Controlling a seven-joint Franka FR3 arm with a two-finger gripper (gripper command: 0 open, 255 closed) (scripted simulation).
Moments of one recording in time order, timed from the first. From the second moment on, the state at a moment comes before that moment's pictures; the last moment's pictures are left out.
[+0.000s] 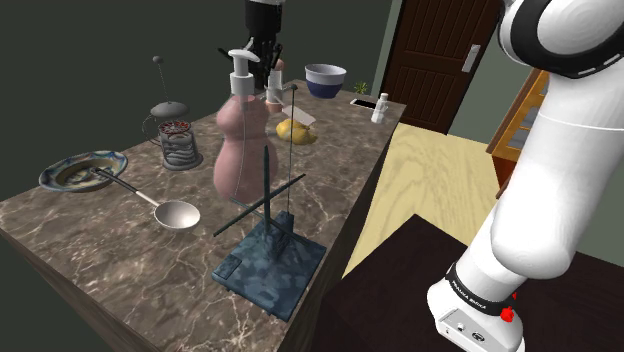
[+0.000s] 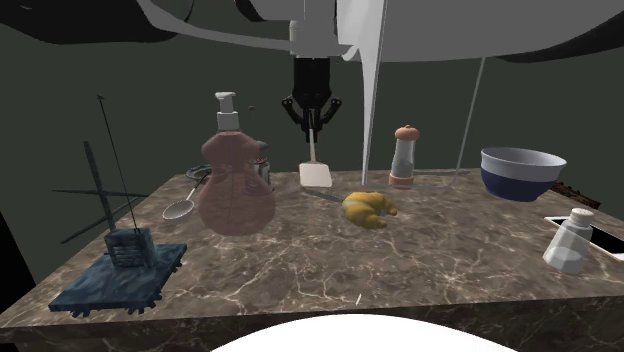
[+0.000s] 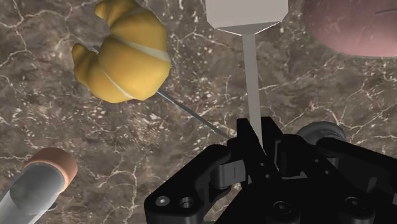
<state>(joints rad) 0.11 0.17 0.24 -1.42 -0.04 1.65 -0.03</state>
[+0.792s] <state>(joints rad) -0.05 0.19 0.13 -1.38 0.00 1.63 -0.30</state>
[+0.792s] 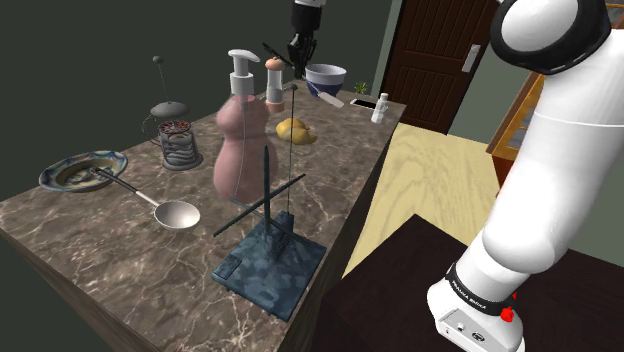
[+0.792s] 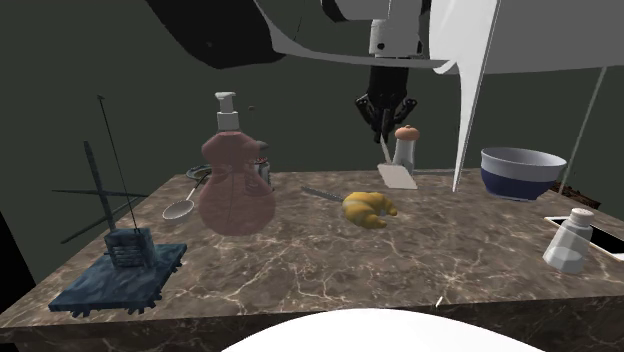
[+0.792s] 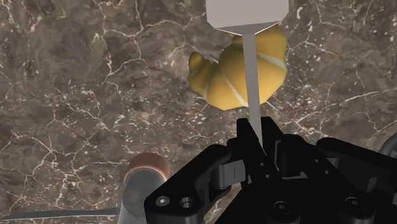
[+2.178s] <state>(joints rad) -0.28 0.53 0.02 -0.93 0.03 1.51 -0.63</state>
